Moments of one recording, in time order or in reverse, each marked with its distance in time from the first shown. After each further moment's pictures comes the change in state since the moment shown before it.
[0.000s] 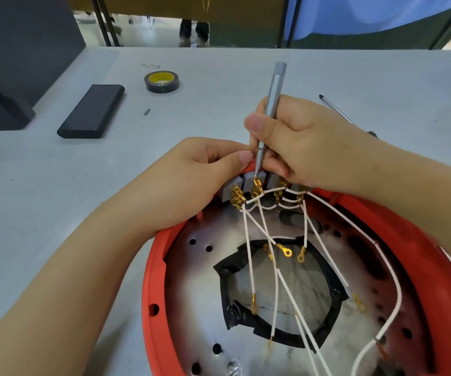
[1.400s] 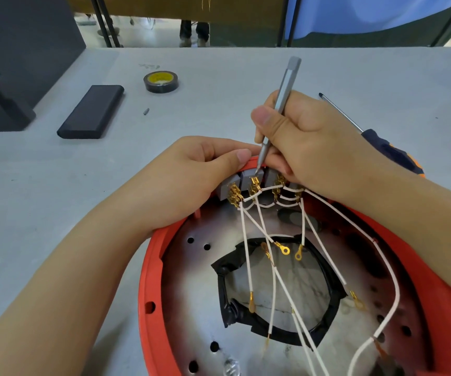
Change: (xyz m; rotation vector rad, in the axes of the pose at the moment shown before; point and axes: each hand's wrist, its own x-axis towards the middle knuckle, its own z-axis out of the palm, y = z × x) left_hand -0.001 0.001 0.001 -0.038 -0.018 -0.003; right_hand -0.005 0.013 0.006 0.074 0.151 -0.073
